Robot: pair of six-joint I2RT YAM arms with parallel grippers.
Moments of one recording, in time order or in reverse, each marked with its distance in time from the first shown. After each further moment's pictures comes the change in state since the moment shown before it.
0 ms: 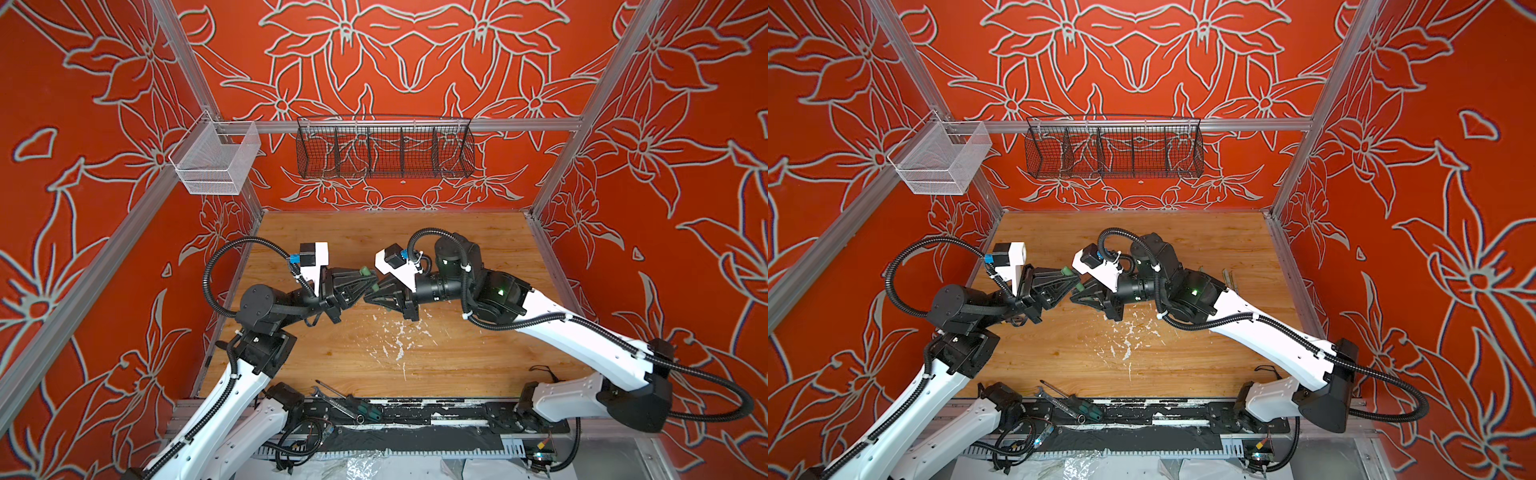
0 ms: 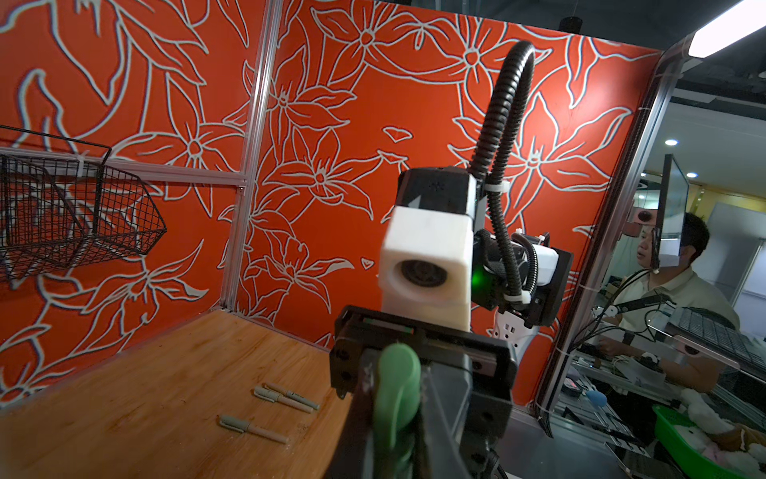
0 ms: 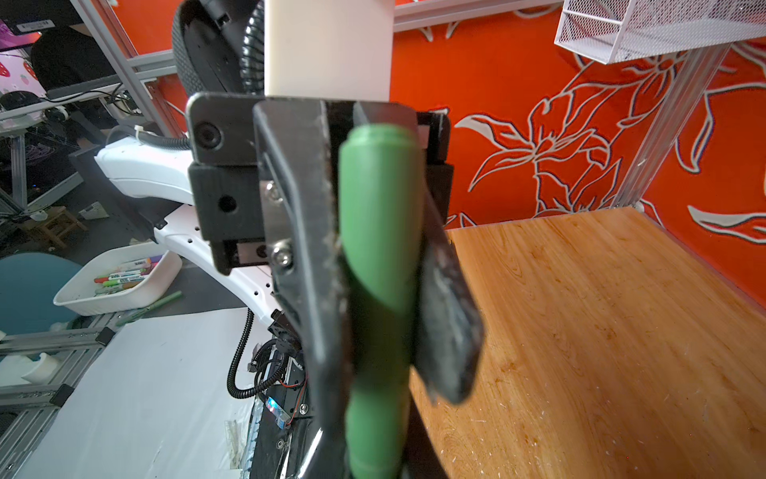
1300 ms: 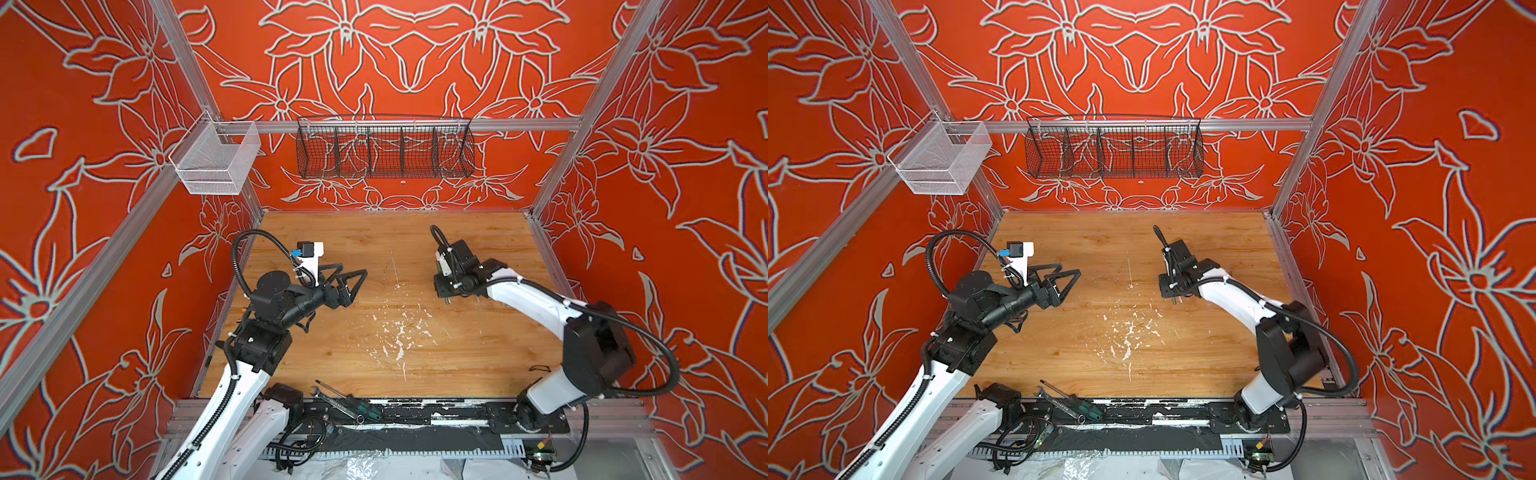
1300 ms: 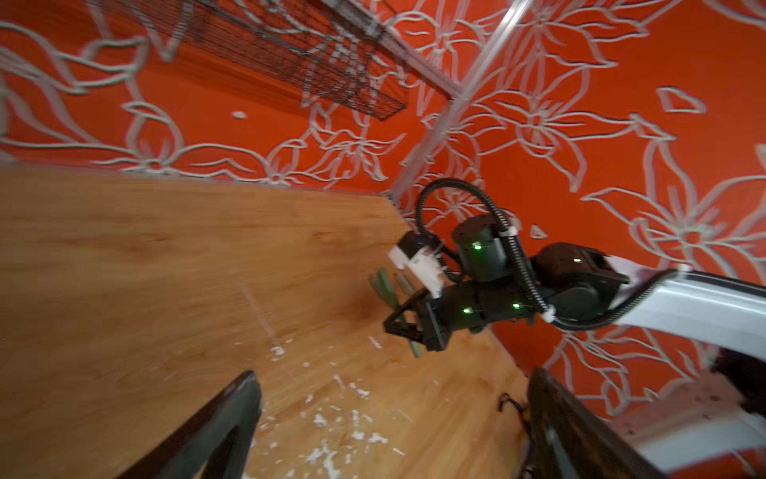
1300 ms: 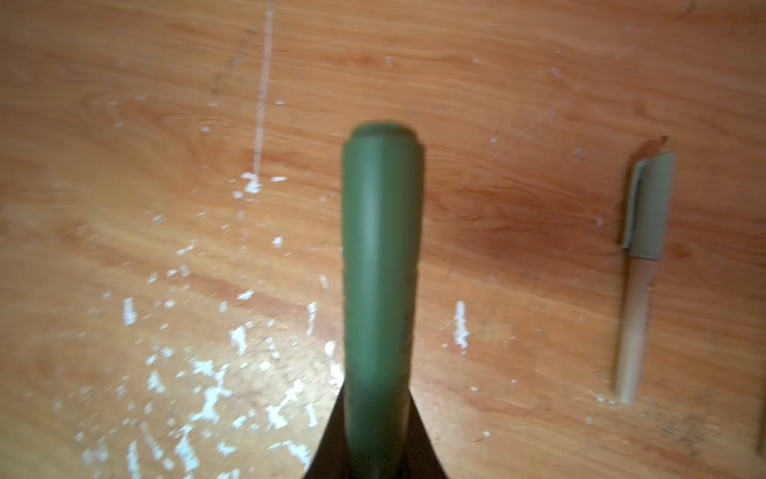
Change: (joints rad) left arm 0.165 -0.024 0.014 -0.580 -0.459 0.072; right arm -0.478 0.299 -0.211 -0.336 0.592 0.334
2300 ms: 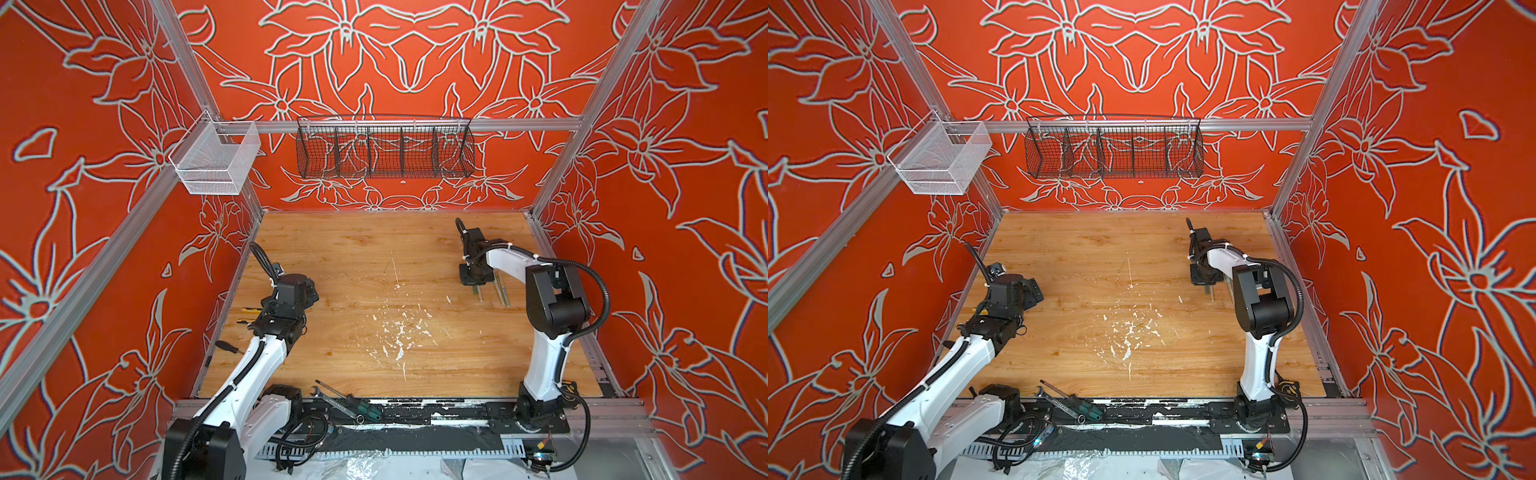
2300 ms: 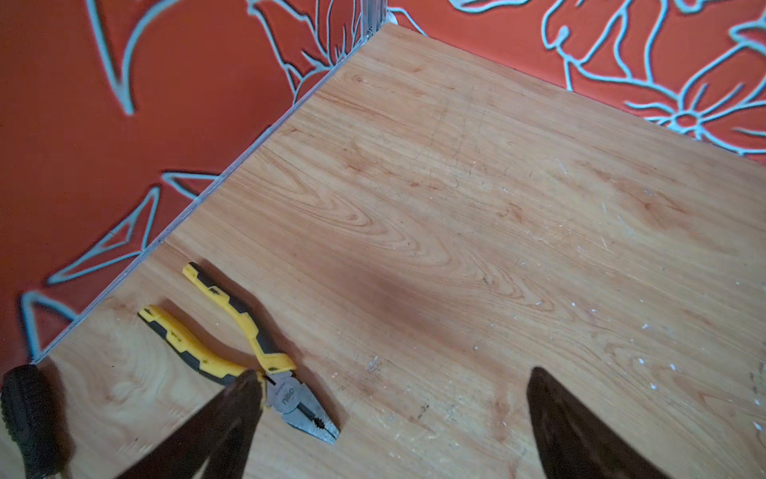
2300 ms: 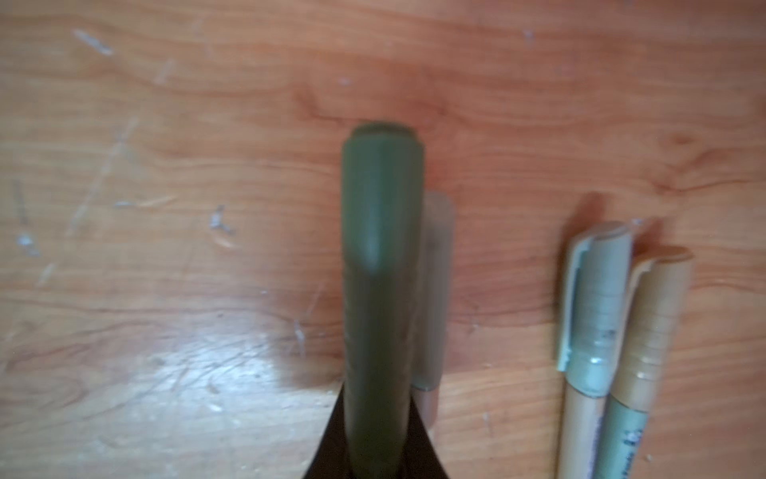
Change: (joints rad) left arm 0.166 0.264 -0.219 0.003 -0.835 0.007; right arm -0.292 0.344 0.183 -0.092 0.142 -0.109
